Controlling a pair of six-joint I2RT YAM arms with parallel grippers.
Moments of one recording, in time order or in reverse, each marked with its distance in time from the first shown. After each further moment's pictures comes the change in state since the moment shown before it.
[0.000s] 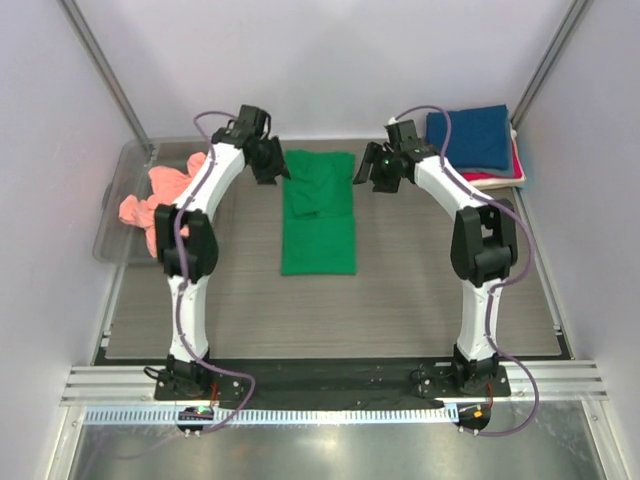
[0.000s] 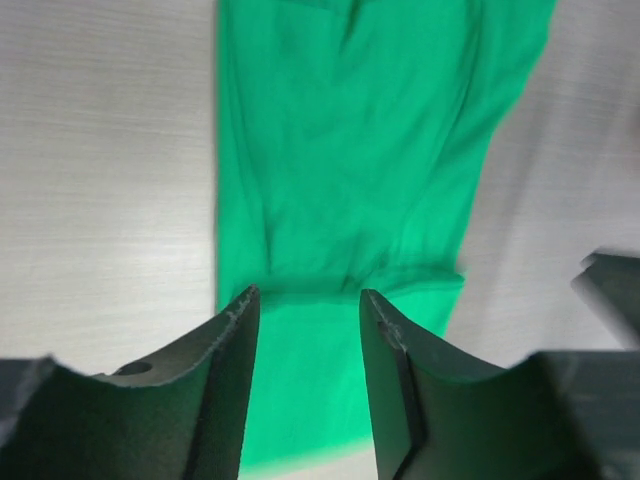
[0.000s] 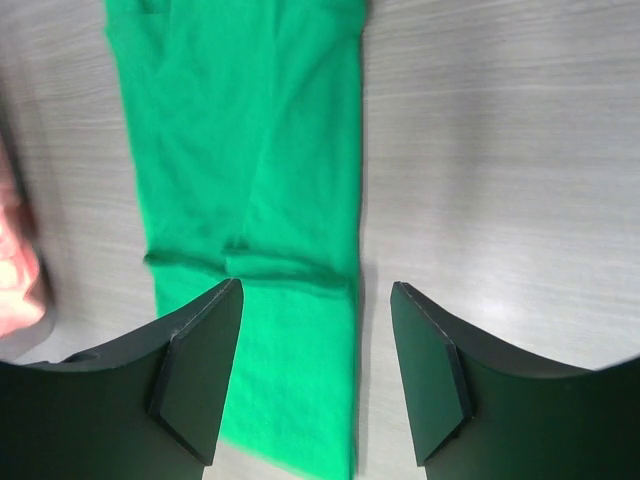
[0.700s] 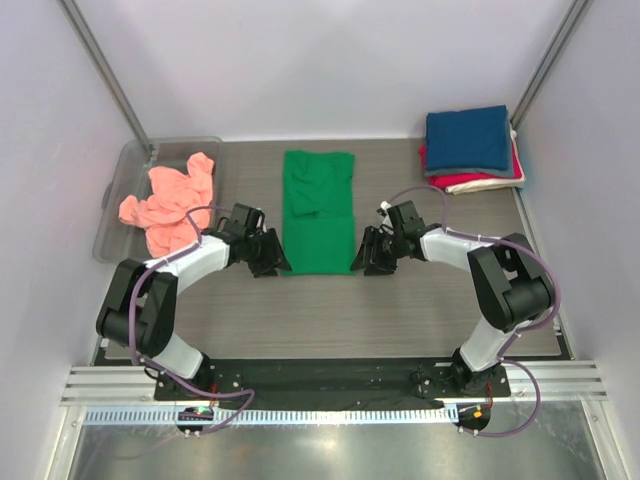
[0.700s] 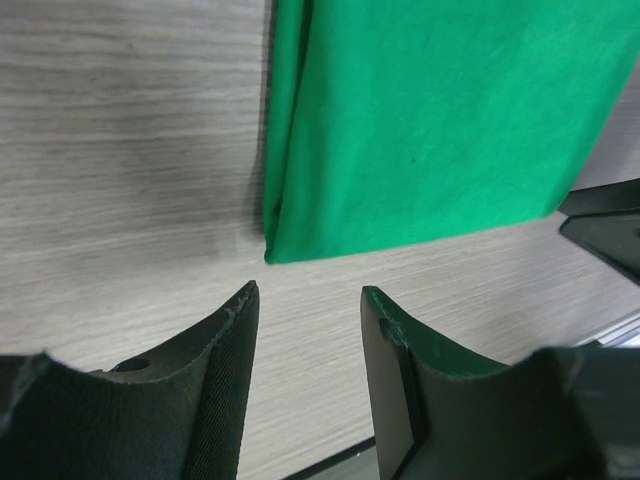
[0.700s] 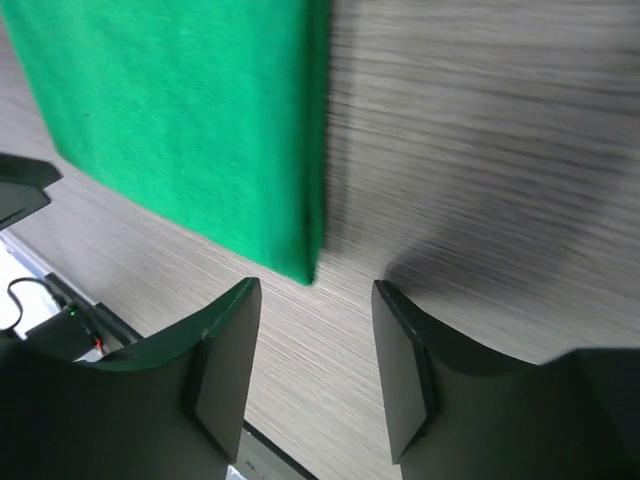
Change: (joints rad) left arm -0.095 -0.693 -1.305 0.512 0.119 -0.139; right arm 0.091 -0.411 -0.907 0.309 -0.230 0.062
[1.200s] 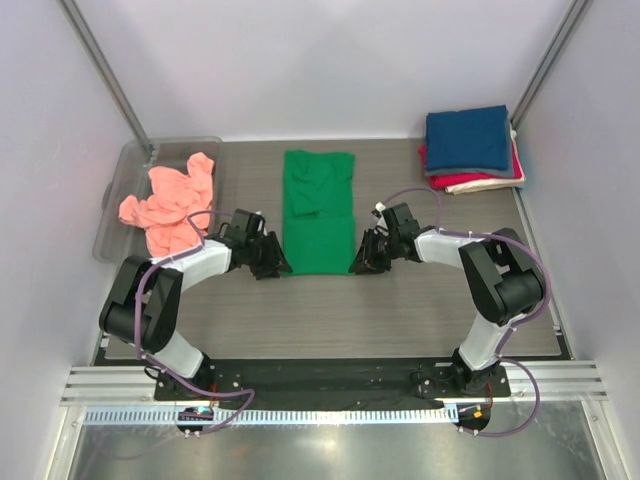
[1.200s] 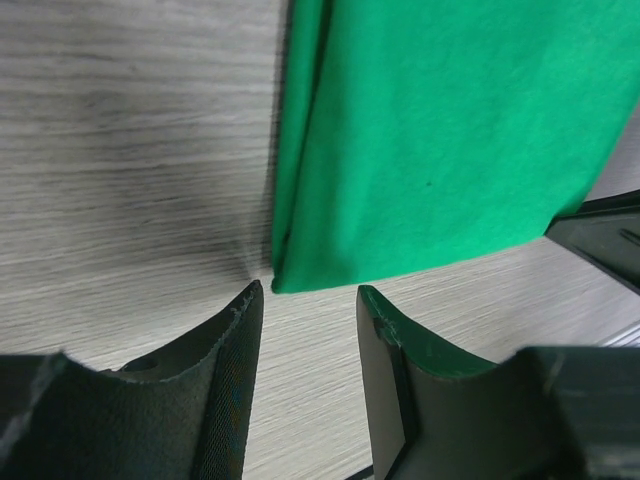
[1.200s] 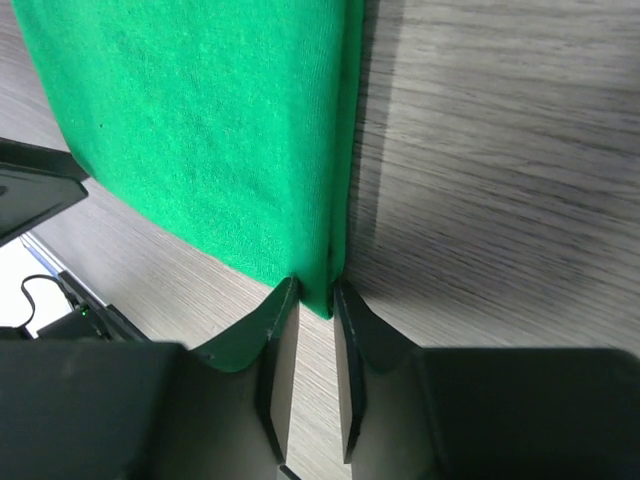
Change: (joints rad) left arm -0.001 0.028 -0.059 0.136 -0.001 -0.019; right arm 0.031 0.063 -0.003 0.106 -0.033 0.038
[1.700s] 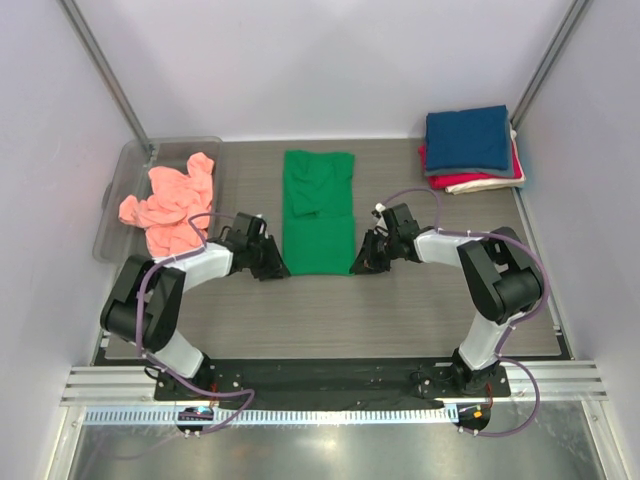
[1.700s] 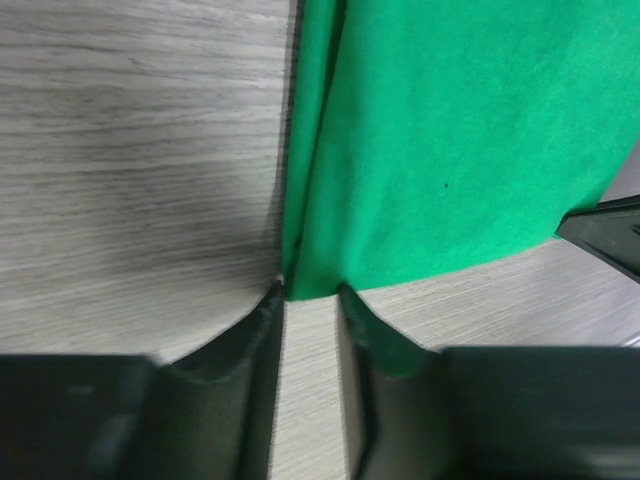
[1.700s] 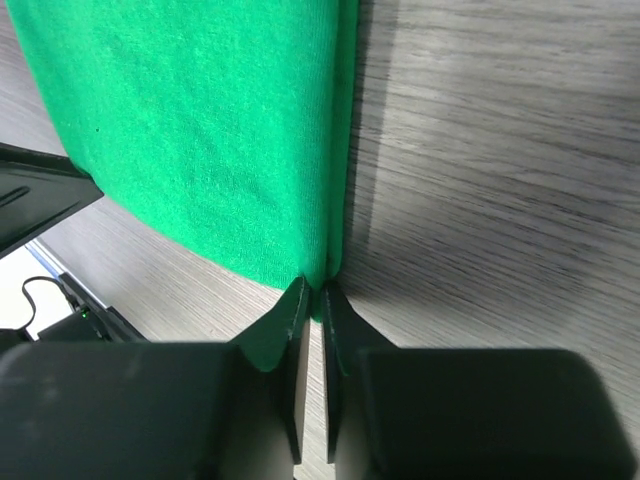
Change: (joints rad) left arm -0.013 0.003 -0.037 0.041 -0.014 -0.004; right arm 0.000 0.011 -0.004 0.018 -0.003 0.006
